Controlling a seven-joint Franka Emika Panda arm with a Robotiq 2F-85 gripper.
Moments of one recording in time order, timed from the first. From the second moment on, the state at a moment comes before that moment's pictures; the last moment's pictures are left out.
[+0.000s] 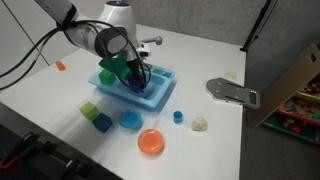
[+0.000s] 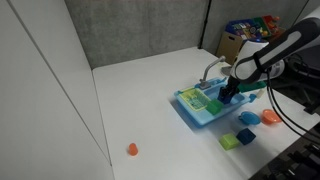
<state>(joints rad) -0.08 0.64 -0.04 -2.07 0.06 2.73 0.05</state>
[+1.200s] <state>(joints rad) -0.09 0.35 -0.13 -2.20 -0.06 2.54 0.02</state>
